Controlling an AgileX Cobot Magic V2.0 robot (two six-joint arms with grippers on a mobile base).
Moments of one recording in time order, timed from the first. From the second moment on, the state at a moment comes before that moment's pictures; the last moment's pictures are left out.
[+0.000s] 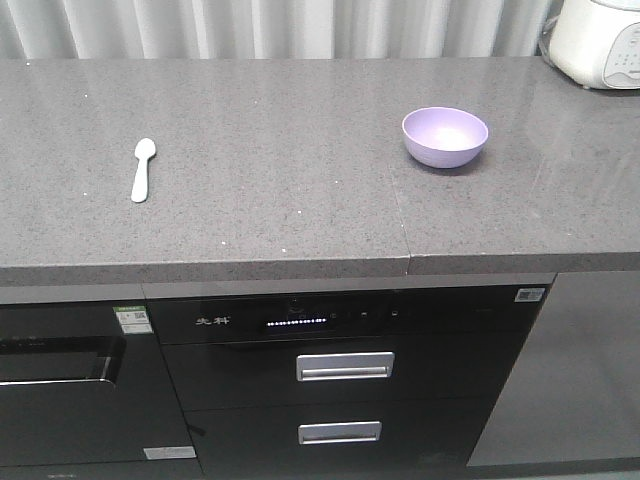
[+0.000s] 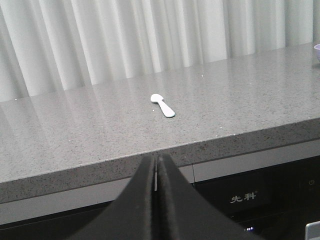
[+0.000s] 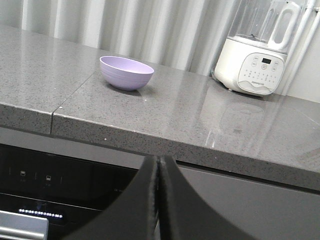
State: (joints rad) left arm -0.03 -0.01 0.03 0.02 0.09 0.06; right arm -0.02 -0.01 0.03 0.09 0.11 -0.33
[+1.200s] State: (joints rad) left arm -0.03 -0.01 0.03 0.02 0.09 0.06; right arm -0.02 -0.01 0.03 0.09 0.11 -0.33
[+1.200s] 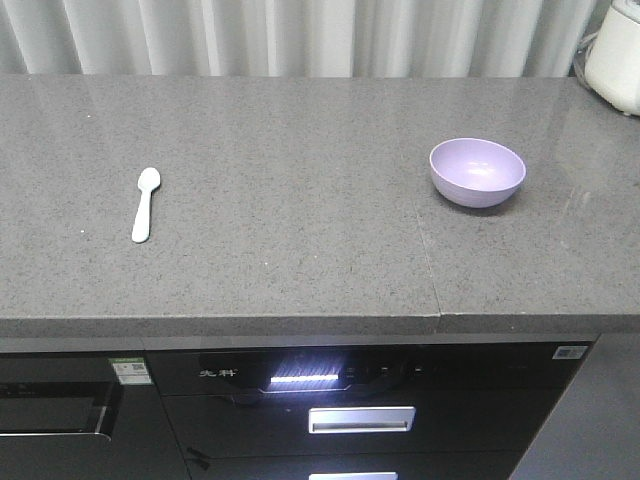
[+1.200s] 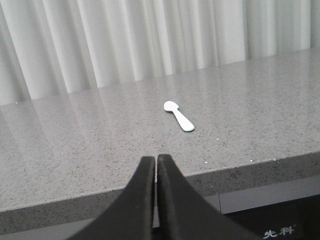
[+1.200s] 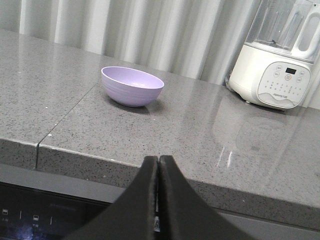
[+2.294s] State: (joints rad) left arm -0.03 -0.01 0.03 0.02 0.09 0.06; right arm -0.02 -0.01 0.03 0.09 0.11 -0.33
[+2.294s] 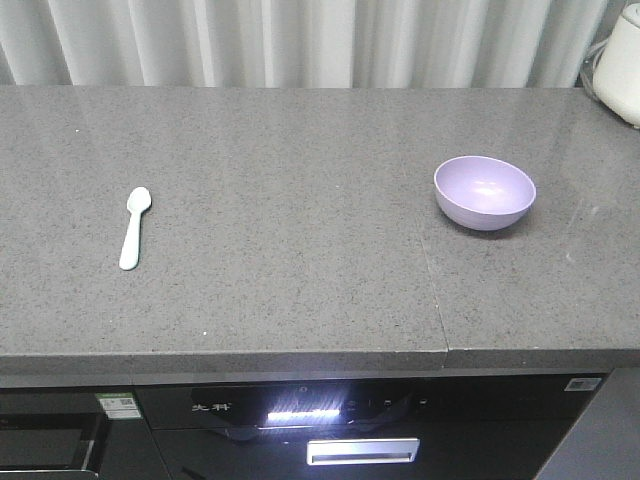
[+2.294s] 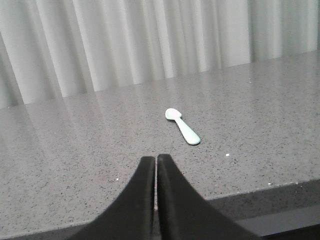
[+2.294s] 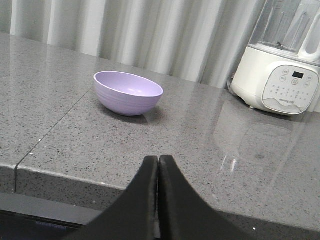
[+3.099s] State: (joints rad) left arm -0.03 -0.01 0.03 0.02 0.09 0.06; right arm -0.02 -0.01 0.03 0.09 0.11 -0.33
